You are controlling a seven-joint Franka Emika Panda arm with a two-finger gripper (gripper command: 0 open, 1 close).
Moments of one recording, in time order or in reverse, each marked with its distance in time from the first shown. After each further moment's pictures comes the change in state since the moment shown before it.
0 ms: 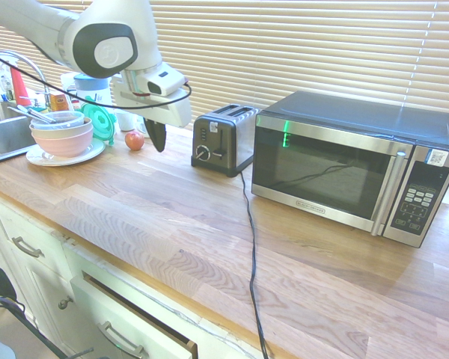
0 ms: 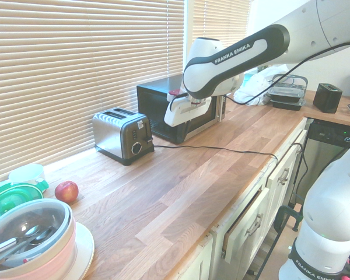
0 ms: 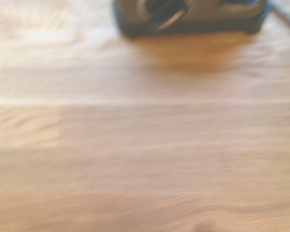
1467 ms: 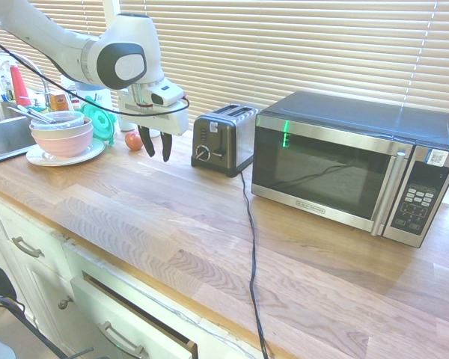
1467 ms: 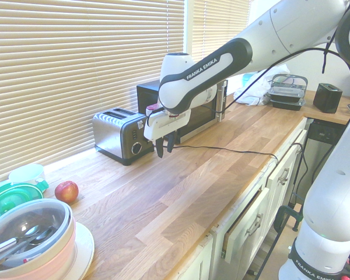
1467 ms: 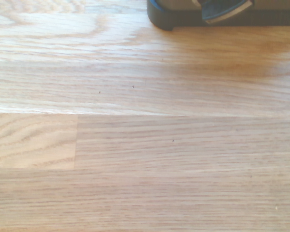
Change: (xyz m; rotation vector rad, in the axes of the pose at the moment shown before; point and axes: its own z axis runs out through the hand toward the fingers) arm 0.015 -0.049 0.046 -0.056 -0.037 0.000
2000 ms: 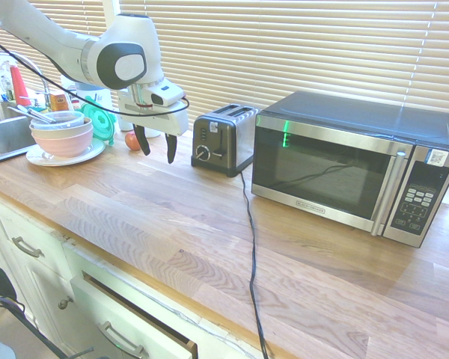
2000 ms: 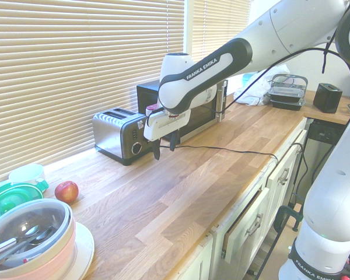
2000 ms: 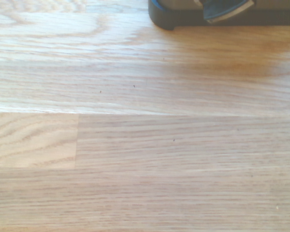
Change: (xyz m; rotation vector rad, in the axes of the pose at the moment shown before) arm 0.001 0.001 0.001 -0.001 -0.002 0.003
